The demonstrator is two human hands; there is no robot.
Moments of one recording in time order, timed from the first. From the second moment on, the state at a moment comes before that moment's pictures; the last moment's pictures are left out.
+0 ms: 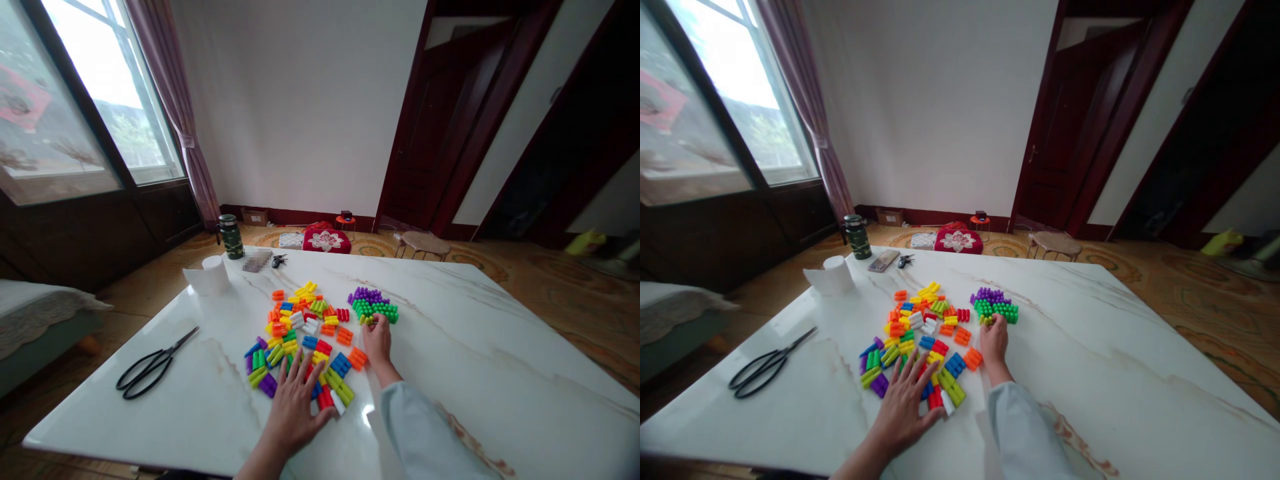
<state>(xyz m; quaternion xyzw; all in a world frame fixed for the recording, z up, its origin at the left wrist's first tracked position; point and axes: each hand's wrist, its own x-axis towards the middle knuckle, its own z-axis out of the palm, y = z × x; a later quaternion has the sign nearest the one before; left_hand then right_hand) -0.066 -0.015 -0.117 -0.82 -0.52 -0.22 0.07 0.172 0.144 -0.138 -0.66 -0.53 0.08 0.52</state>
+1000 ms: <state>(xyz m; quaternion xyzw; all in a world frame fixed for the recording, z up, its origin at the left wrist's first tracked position) -0.061 -0.019 -0.107 -0.81 -0.54 -0.21 0.03 0.139 0.002 -0.071 -0.65 -0.72 0.19 0.16</state>
